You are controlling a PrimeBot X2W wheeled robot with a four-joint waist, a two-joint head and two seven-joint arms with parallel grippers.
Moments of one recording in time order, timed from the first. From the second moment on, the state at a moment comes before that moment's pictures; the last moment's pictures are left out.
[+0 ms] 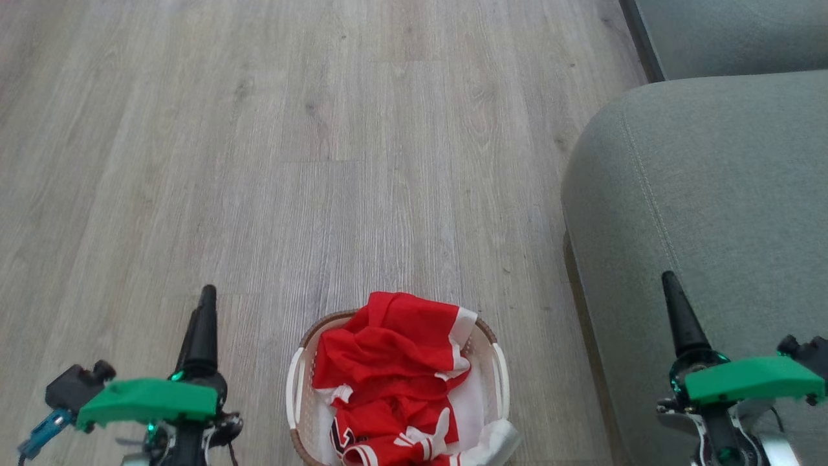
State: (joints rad) left arm -0.01 0.03 -0.01 0.23 -1.14 -0.11 -0.03; right arm 0.01 -0.07 -0.03 0.18 1.18 0.13 -0.02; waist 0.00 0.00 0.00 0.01
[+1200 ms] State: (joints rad) left arm -0.02 0.04 -0.07 0.17 -0.63 -0.11 -0.13; right arm 0.01 -0.09 0.02 0.12 0.70 0.13 -0.13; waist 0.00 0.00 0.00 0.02
